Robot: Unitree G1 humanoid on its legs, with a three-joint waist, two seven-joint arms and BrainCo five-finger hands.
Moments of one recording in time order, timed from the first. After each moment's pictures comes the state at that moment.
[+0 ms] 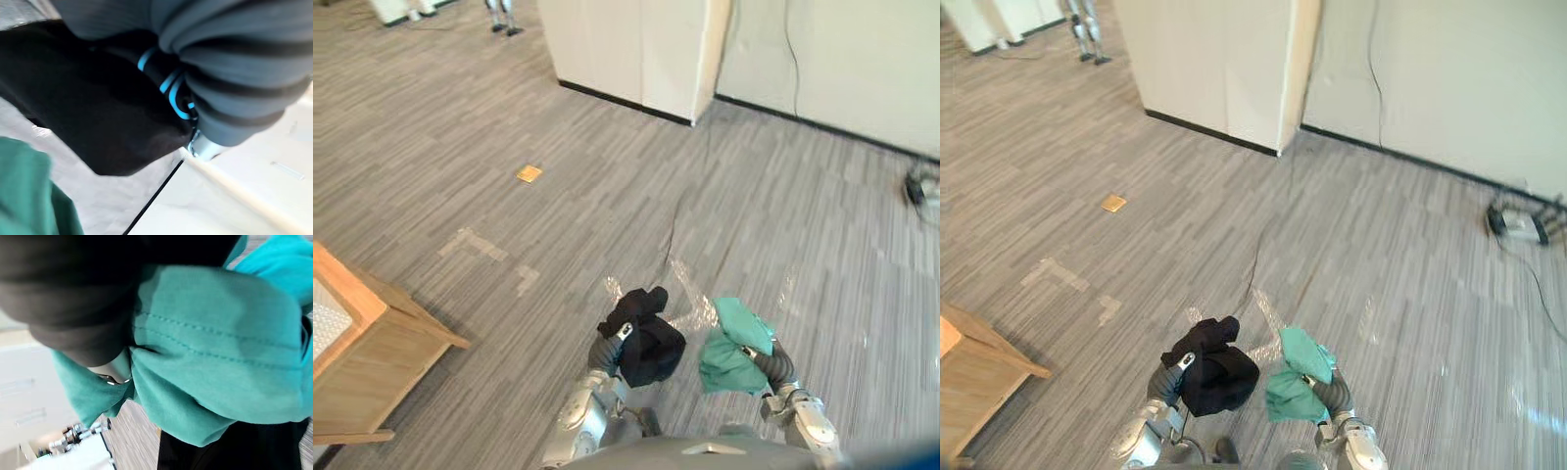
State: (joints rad) left arm 0.21 0.09 -0.33 0.49 -0.64 -0.30 -0.06; right arm 0.29 -0.09 -0.01 0.49 0.26 -0.31 0.23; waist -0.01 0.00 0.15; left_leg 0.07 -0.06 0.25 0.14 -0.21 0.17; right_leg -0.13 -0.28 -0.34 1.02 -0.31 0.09
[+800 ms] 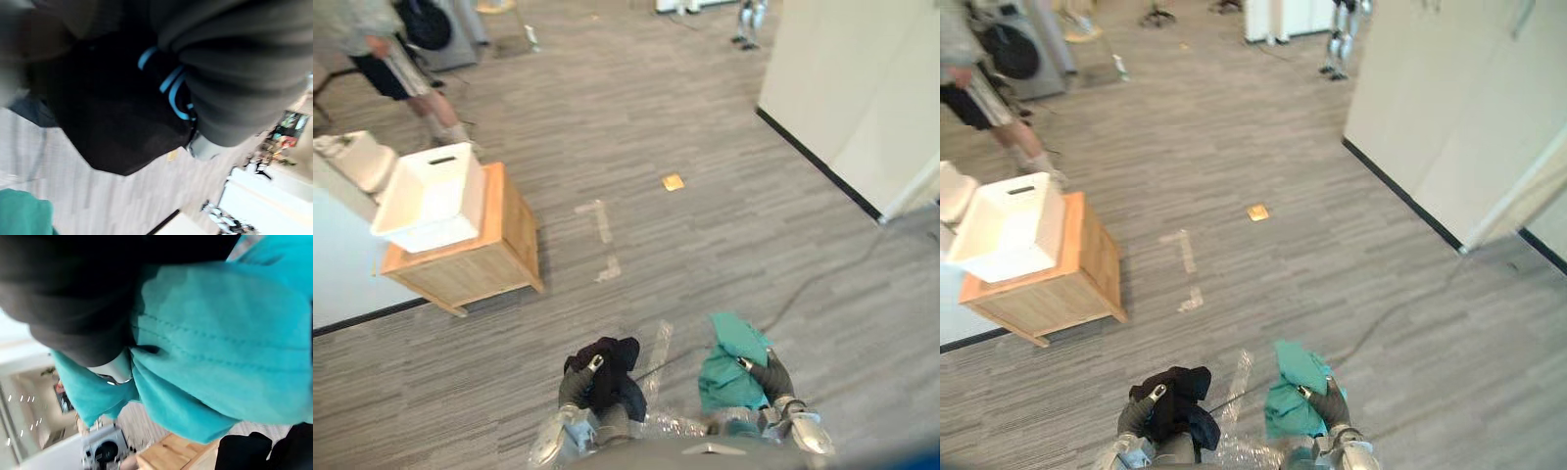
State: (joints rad) left arm 0.29 0.09 -0.18 0.58 -0.64 -0.32 -0.20; right arm 0.27 -0.13 0.05 0.56 0.29 -0.36 0.23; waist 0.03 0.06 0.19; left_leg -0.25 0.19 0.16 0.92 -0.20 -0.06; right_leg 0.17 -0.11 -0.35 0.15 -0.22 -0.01
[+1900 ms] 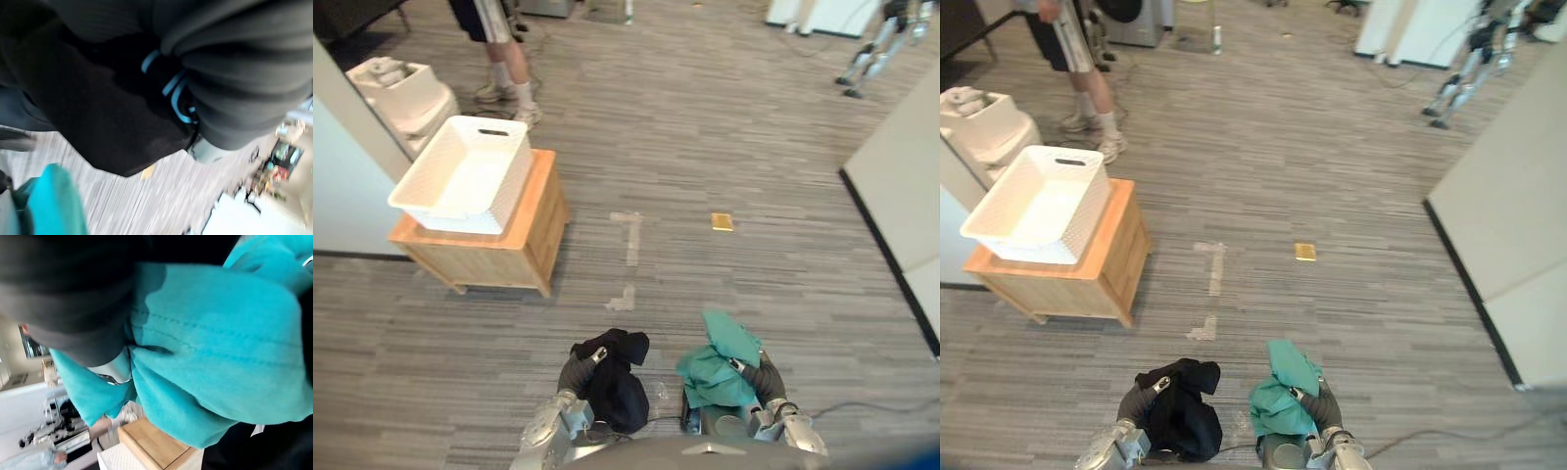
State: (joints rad) left arm 0.25 0.17 -0.25 0.62 -0.57 -0.29 -0.22; right arm 0.33 -0.09 0.09 0.52 0.31 -0.35 0.22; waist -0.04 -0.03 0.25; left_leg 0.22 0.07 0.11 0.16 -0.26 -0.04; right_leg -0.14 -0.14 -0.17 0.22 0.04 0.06
